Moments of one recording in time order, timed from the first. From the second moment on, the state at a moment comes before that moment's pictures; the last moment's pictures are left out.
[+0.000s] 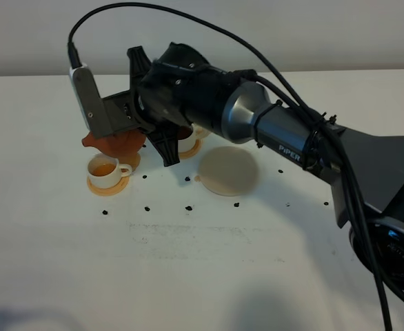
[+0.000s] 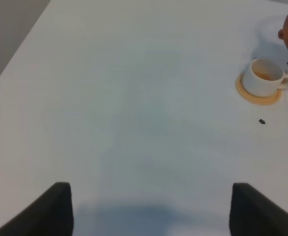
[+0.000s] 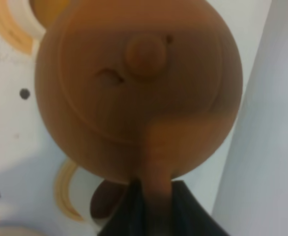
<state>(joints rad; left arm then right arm) 0.14 0.00 -0.50 0.03 1.04 -0.06 0.92 2.27 -2.03 -0.33 0.79 -1.01</state>
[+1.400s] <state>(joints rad) 0.14 0.00 -0.50 0.03 1.04 -0.06 0.89 2.03 -1.61 -0.23 0.45 -1.05</state>
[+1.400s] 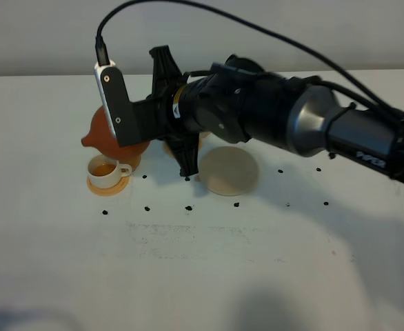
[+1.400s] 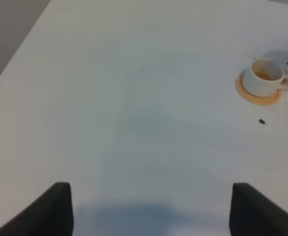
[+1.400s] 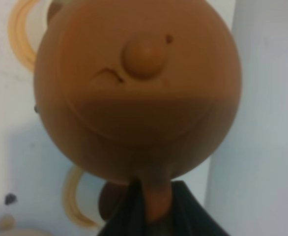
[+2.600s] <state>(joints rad) 0.14 0.00 -0.50 0.03 1.04 -0.06 0.88 2.18 -1.69 -0.76 0.38 -0.72</state>
